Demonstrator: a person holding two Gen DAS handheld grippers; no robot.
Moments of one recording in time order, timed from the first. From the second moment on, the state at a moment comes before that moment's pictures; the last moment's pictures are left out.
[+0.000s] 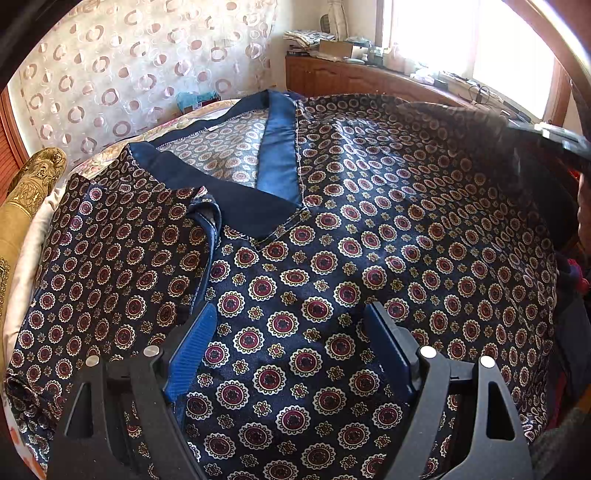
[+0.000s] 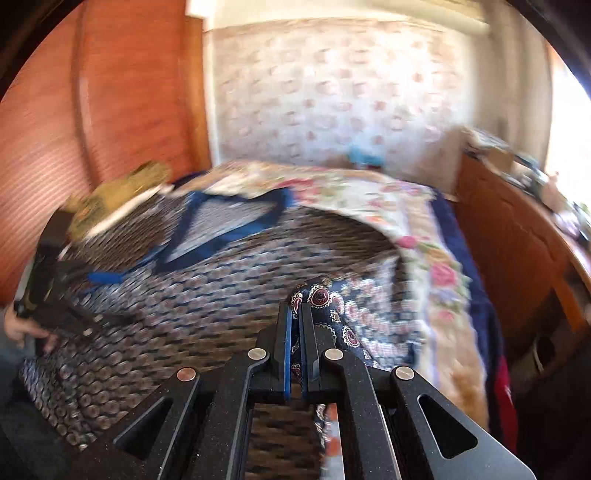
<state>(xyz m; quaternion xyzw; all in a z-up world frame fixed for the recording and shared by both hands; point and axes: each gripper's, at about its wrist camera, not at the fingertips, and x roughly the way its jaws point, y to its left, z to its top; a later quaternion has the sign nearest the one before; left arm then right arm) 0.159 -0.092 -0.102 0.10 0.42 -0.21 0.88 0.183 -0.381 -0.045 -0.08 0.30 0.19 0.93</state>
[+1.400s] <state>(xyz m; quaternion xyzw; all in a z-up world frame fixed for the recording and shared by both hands) 0.109 -0.050 -0.038 0.04 0.34 -0.20 0.92 0.278 -0.396 -0.052 0.01 0.34 0.19 0.92</state>
